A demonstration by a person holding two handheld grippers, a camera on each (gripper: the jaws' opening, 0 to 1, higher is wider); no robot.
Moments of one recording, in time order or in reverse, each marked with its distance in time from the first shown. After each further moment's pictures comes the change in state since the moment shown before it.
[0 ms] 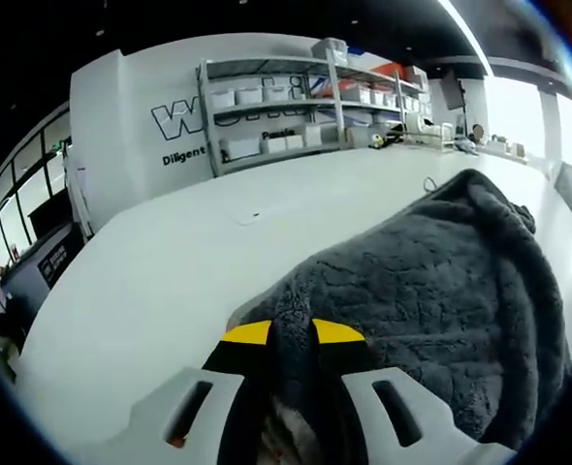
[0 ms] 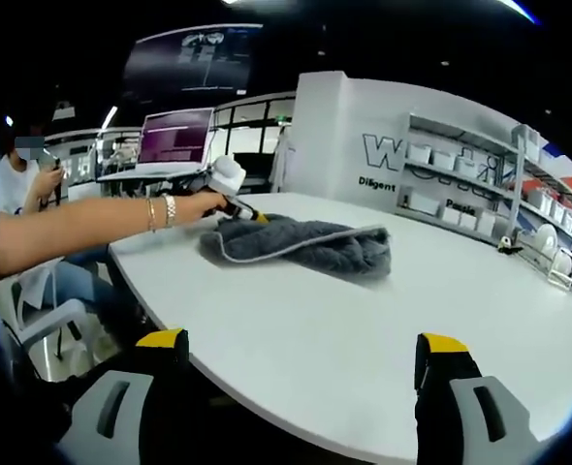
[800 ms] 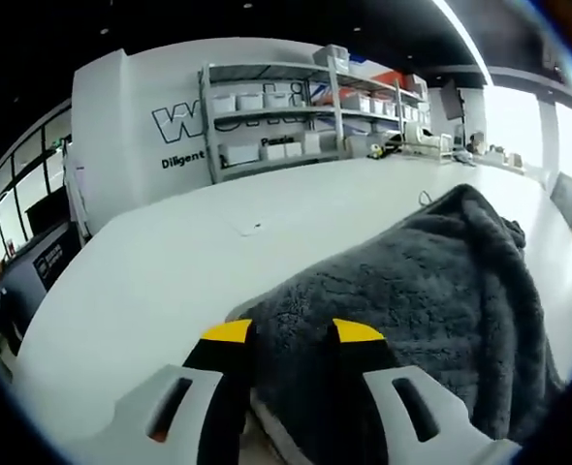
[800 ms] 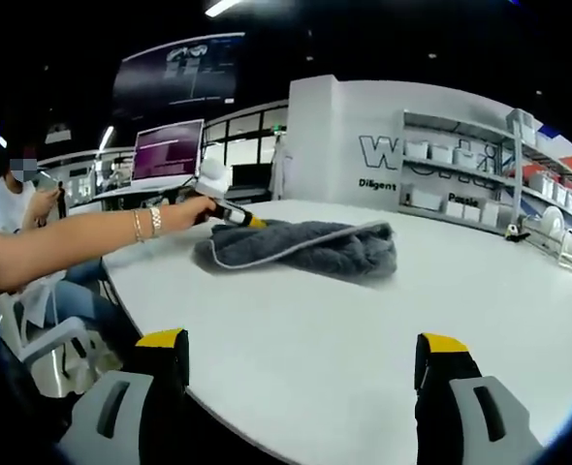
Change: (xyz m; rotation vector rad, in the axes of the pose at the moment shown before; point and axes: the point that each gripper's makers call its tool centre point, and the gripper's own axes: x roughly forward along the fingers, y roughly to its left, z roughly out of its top) left arm 0.001 0.021 0.029 -0.055 -0.069 -0.058; right arm 0.031 -0.008 -0.008 0.055 -0.012 0.019
